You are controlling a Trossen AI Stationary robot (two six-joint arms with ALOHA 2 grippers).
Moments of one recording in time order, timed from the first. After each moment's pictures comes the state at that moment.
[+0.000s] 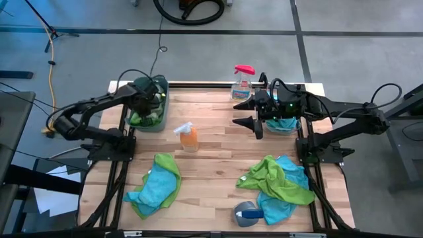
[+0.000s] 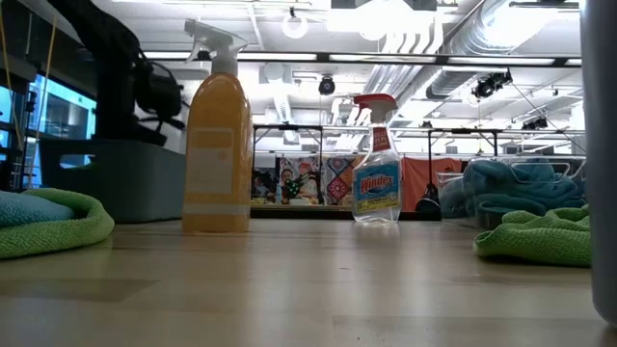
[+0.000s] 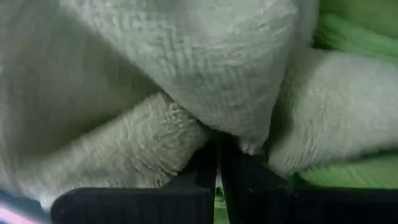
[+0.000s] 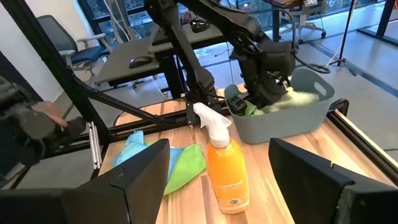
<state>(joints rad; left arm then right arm) 0.90 1.28 0.69 -0.86 -0.20 0.58 -0.04 1.16 1.24 -0.33 -0.02 0.21</state>
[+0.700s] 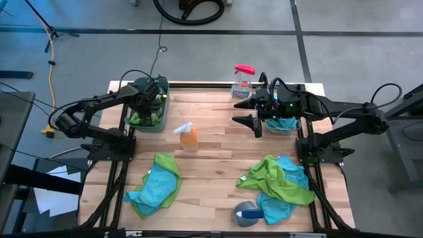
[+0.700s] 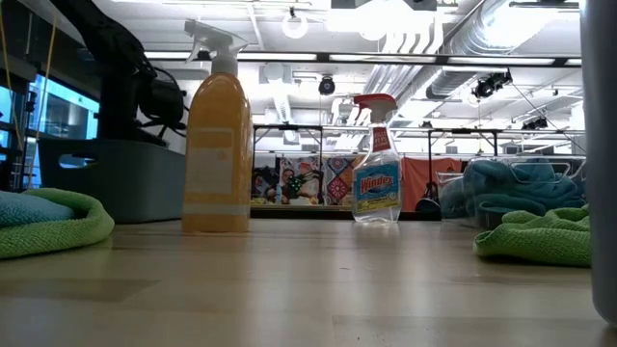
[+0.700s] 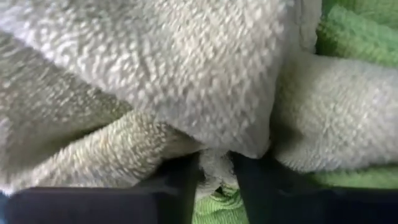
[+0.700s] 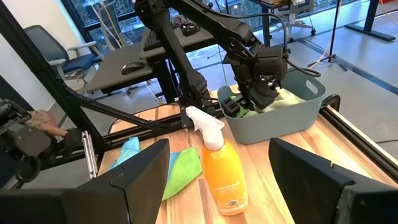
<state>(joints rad) 0.90 1.32 0.69 -0.84 -0.22 0.66 -0.04 1.16 1.24 -0.33 0.02 0.25</state>
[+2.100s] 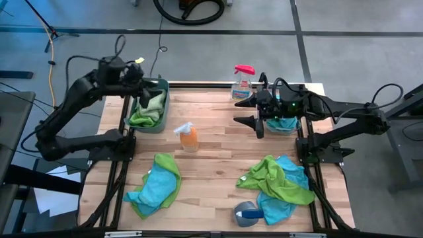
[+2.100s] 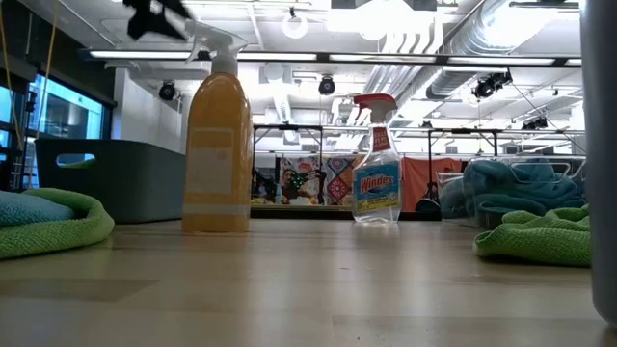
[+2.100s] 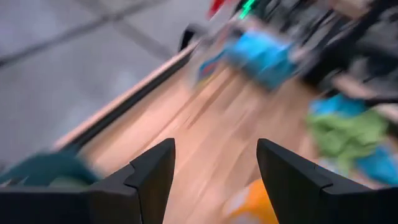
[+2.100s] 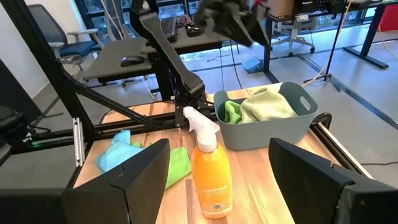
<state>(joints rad) 0.74 0.90 1.22 -0.90 0.26 -0.11 -0.04 1.15 1.24 -0.33 0.02 0.12</state>
